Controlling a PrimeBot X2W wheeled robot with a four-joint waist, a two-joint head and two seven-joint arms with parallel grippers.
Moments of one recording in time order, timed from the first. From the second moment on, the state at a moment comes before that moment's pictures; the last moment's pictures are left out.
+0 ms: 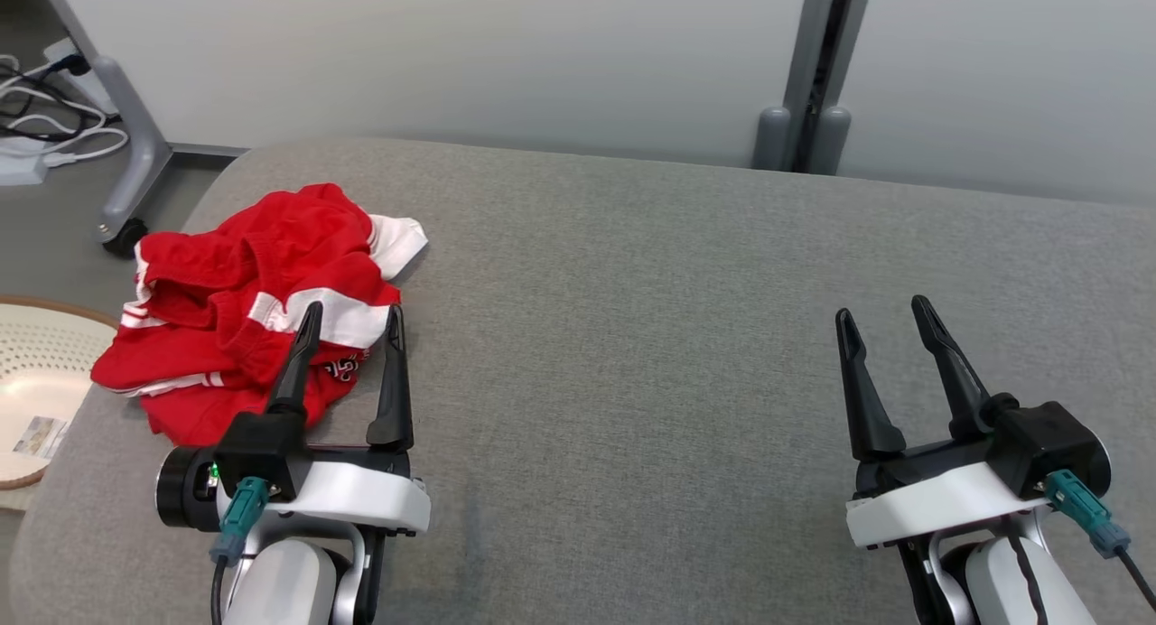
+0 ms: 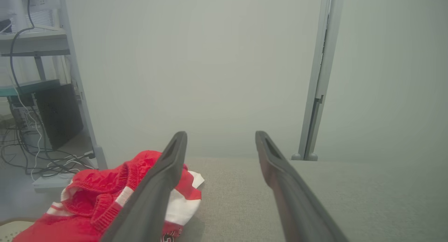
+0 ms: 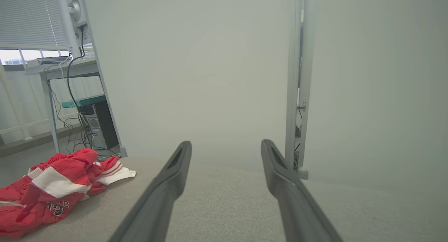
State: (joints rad) left arm -0.19 0.05 -0.17 0.19 -0.19 0.08 -0.26; right arm -0.18 -0.05 0.16 0.14 0.18 0.13 -0.26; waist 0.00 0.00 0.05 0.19
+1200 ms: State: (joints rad) left arm -0.31 0.05 -0.13 0.27 -0.24 0.15 -0.26; right arm -0.23 -0.09 0.18 0.11 0.18 0.13 -0.26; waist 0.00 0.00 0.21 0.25
